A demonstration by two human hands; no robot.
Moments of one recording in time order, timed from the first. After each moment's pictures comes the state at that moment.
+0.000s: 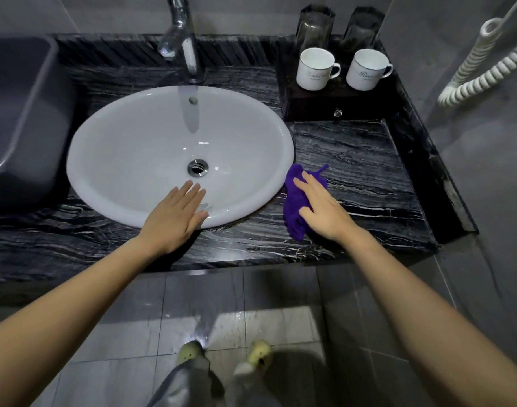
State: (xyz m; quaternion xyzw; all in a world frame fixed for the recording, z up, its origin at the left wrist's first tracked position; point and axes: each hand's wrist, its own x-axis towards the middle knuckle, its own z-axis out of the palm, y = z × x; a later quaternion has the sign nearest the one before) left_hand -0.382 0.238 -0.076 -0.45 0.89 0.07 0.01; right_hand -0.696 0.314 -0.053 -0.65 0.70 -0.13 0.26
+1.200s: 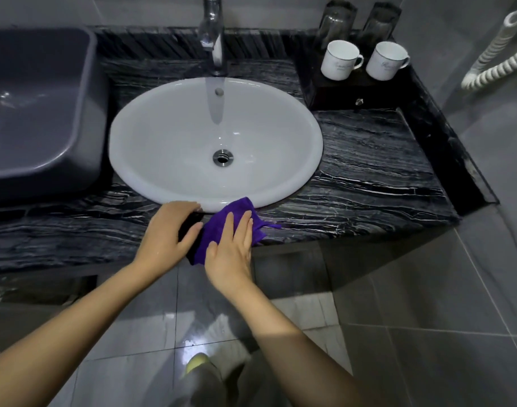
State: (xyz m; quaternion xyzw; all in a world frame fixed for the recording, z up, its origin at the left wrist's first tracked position) left_hand -0.279 0.281 -0.059 -0.43 0.86 0.20 -0.20; right_hand -0.400 0.360 -0.046 -0.50 0.76 -0.21 0.36
